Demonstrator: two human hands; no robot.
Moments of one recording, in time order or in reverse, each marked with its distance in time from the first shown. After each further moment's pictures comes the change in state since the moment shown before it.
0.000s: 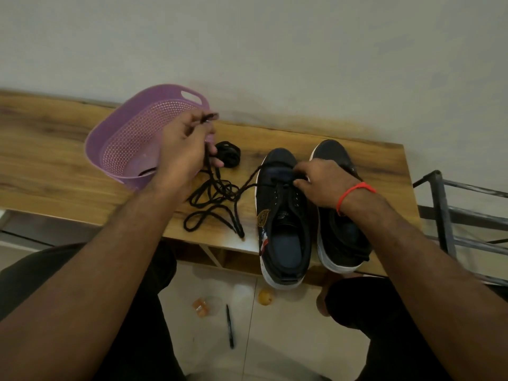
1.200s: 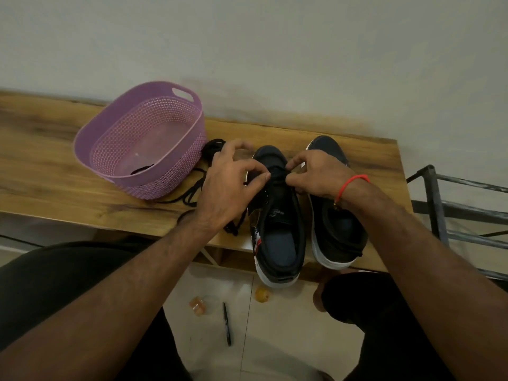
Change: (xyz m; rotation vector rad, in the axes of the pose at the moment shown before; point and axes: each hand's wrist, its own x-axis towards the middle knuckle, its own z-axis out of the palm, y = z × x) left_hand -0.033 -0.054 0.048 0.797 -0.253 0.459; right_hand 0.003 0.006 -0.003 0.396 -0.022 0.153
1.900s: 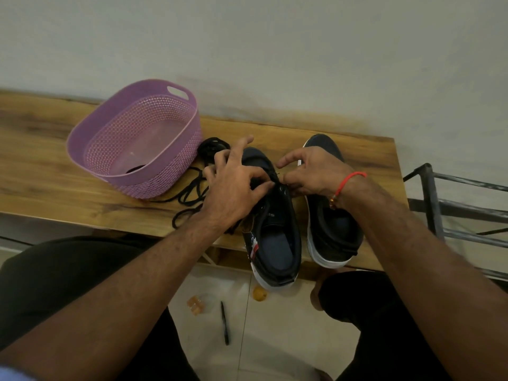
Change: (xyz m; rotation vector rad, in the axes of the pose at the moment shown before) left_hand 0.004 0.010 0.012 0.227 -0.104 -0.034; right_hand -0.008 -0.002 -0.005 0.390 -0.127 0.036
